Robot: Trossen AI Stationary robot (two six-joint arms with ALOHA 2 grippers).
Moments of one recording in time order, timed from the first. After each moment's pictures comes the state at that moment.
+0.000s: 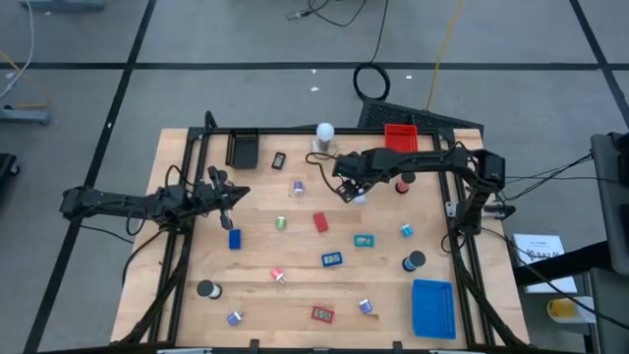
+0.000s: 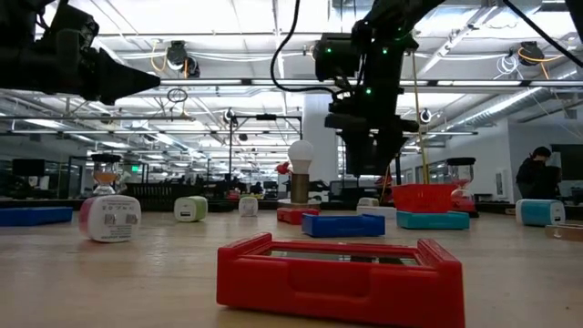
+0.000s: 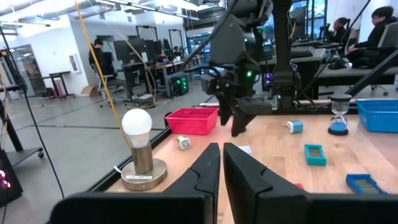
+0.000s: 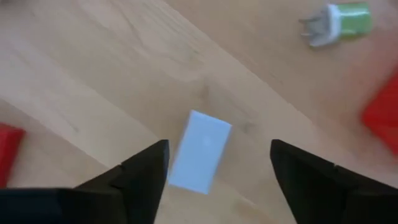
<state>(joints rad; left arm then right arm) -0.04 0.28 0.02 0.34 -0.34 0.16 -0.25 1.77 1.29 -0.91 0.26 0.64</state>
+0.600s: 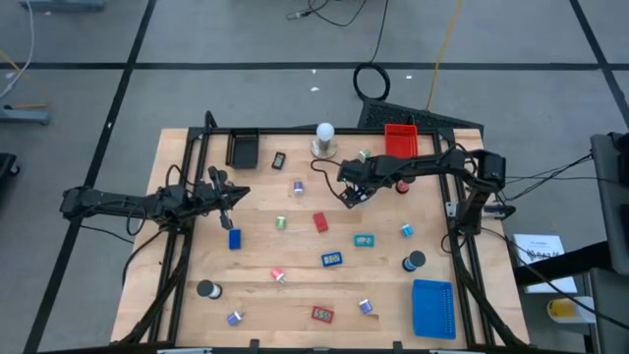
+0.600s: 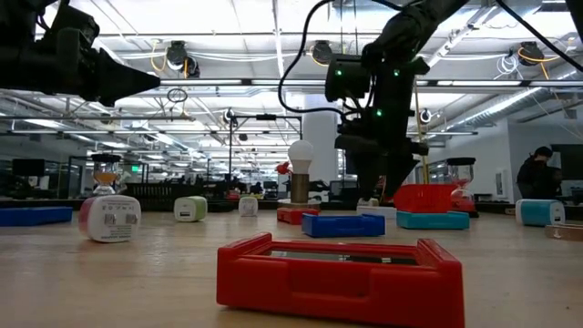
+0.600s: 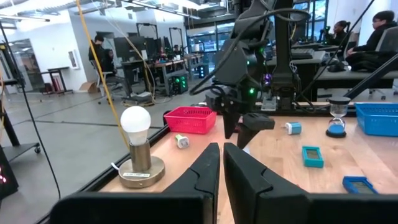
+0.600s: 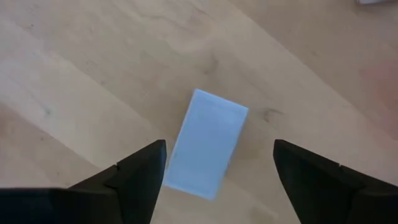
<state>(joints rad) -0.04 0.28 0.02 0.33 -0.34 0.13 -0.27 1.77 1.12 -0.70 0.18 0.64</state>
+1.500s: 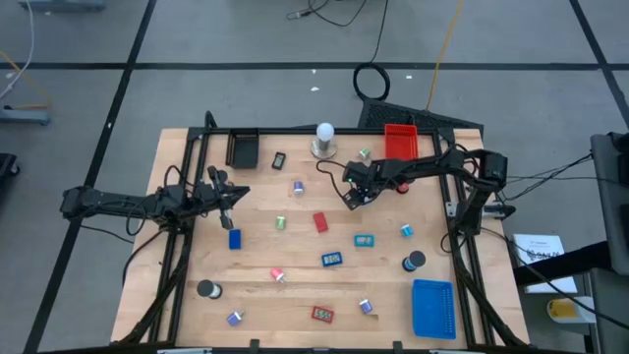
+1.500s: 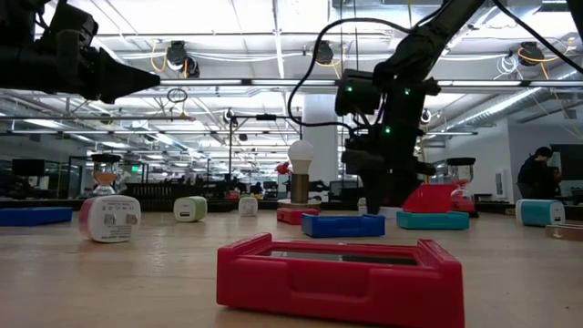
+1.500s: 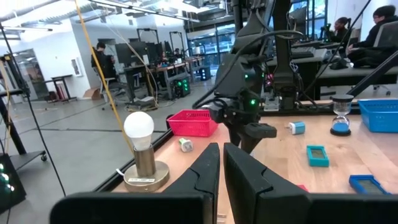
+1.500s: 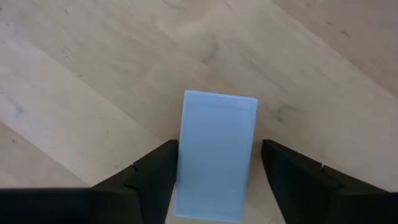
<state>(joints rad) -0.04 0.28 0.02 0.34 -0.34 0.17 -0.29 1.76 0.98 -0.50 0.11 0.63</state>
